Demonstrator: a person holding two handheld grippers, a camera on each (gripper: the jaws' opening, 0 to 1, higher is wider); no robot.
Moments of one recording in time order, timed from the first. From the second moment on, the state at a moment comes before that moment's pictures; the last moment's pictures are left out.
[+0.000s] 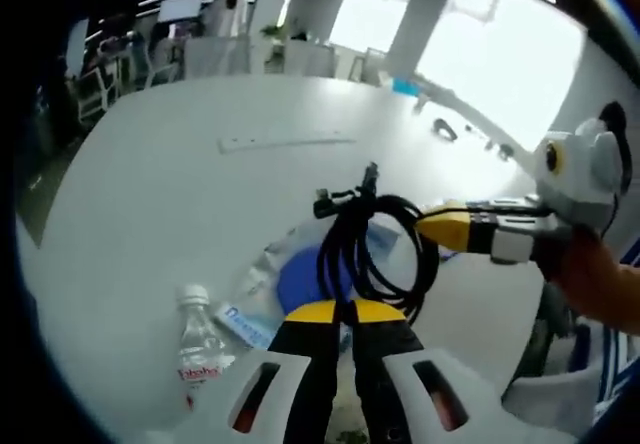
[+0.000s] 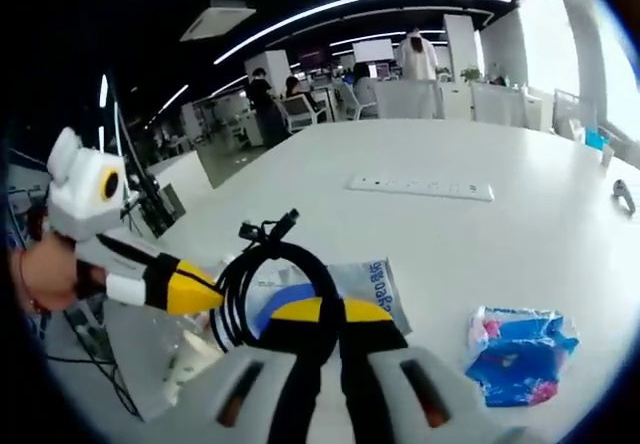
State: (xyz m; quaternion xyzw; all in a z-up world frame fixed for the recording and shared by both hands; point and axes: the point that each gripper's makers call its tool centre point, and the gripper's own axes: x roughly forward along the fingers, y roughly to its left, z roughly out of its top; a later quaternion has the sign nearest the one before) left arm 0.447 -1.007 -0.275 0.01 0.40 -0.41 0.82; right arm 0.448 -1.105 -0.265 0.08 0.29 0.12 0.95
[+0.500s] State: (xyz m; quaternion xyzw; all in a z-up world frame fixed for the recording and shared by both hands) left arm 0.407 -1.042 -0.251 0.01 0.38 -0.43 0.82; right arm 0.400 -1.140 -0.239 0.08 0.28 0.10 0.95
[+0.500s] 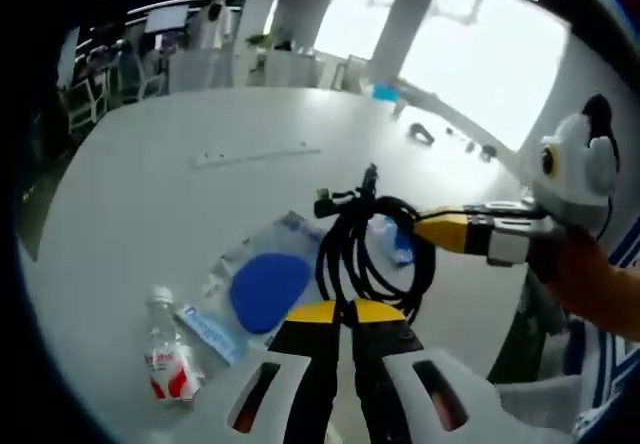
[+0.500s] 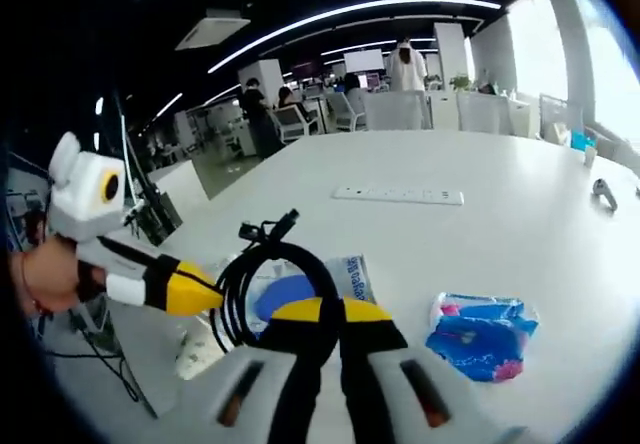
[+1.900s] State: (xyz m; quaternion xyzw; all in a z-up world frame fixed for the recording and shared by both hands) left arm 0.317 -1.154 -0.306 0.05 0.46 -0.52 0.72; right arm 0.296 -1.247 -0.298 0.12 0.36 0.00 0.92
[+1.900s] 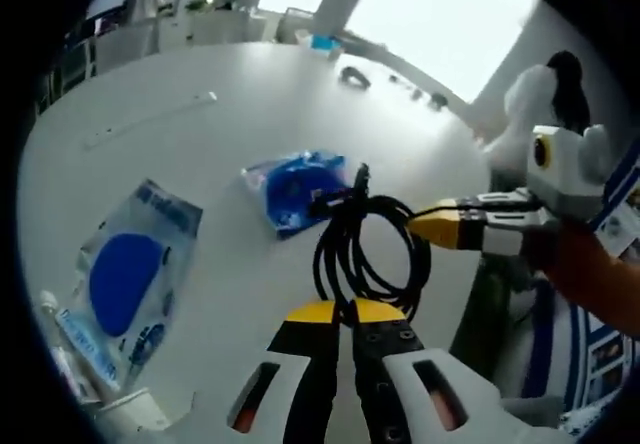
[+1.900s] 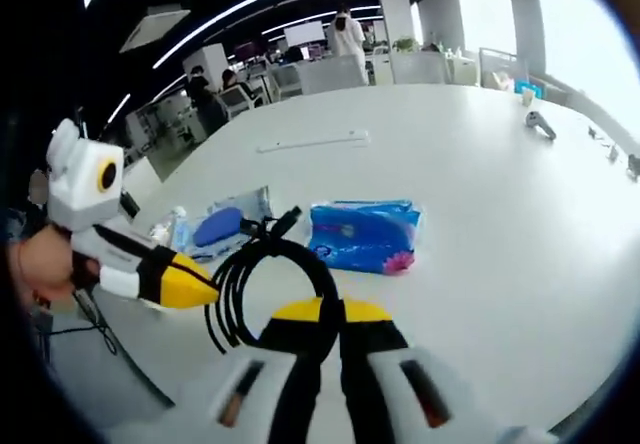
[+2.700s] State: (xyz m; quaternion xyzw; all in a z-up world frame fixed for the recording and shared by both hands) left arm 0.318 -1.162 -0.365 0.05 0.54 -0.49 0.68; right arm 0.299 -1.256 -0.365 0.14 0.43 0.01 0.89
